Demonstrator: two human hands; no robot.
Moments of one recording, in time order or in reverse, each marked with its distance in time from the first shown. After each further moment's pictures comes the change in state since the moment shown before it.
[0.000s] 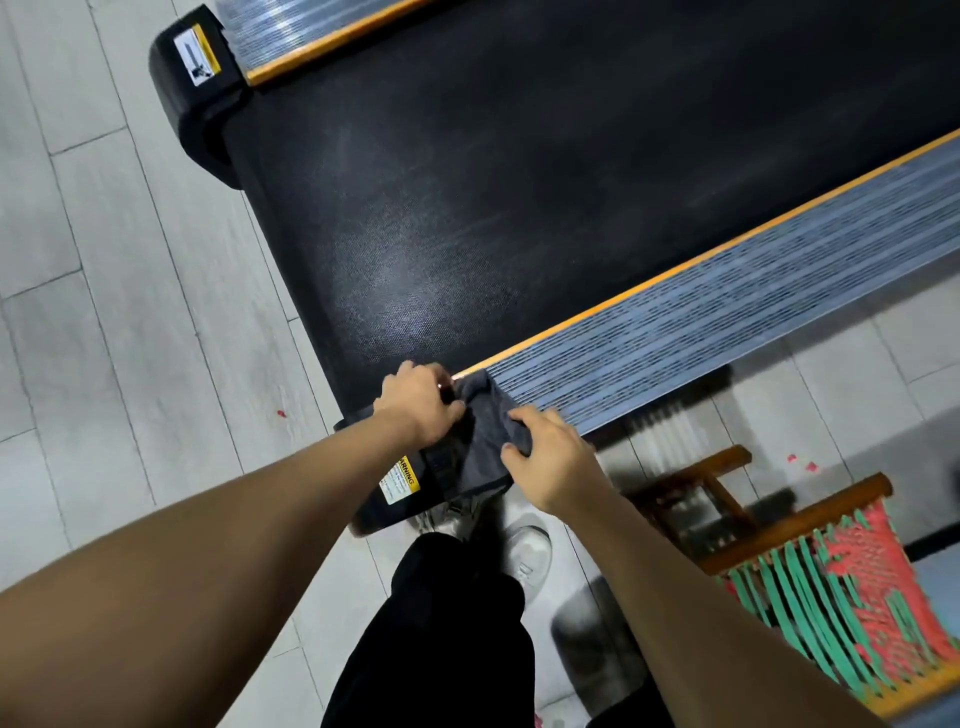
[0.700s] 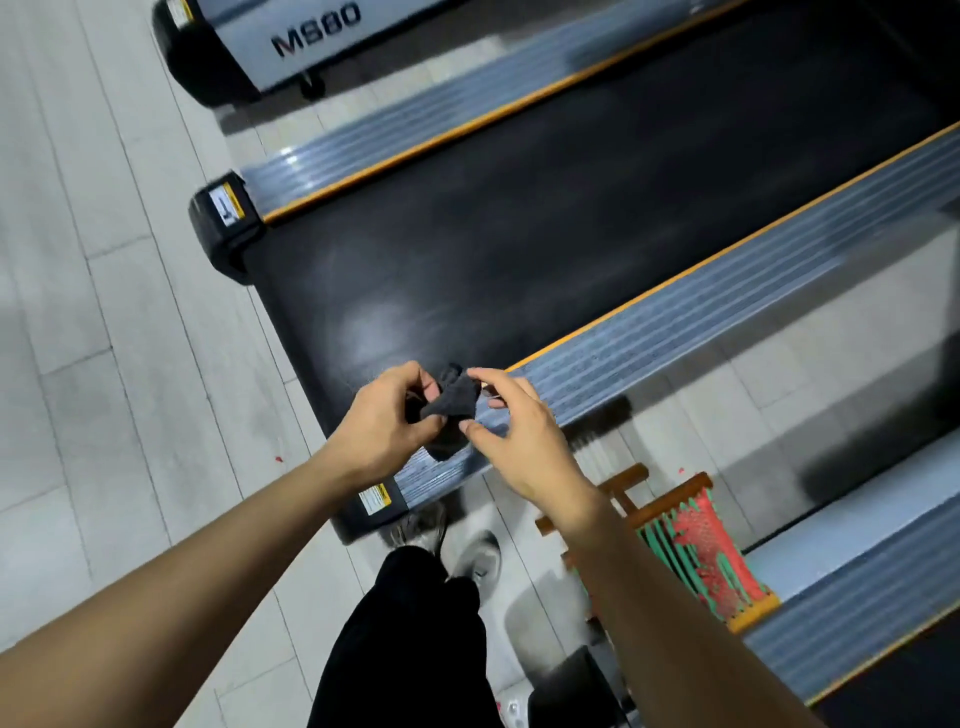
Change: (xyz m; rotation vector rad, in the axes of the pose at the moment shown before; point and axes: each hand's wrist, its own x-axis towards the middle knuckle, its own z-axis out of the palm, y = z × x) left_hand -0.209 0.105 -0.159 -0.445 0.142 0.417; right_hand -0.151 -0.082 -0.183 0.380 0.268 -0.275
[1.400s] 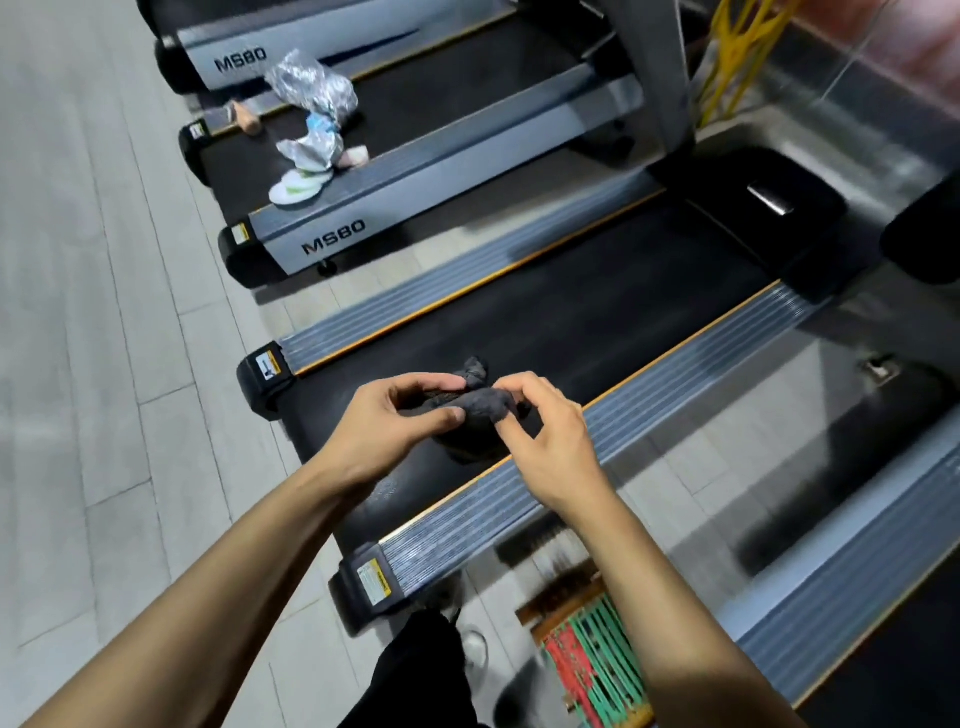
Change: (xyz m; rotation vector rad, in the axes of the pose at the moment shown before) left_hand -0.100 0.263 -0.137 -0.465 0.027 0.152; right_hand -0.091 -0.222 -0.191 -0.029 0.310 -0.297
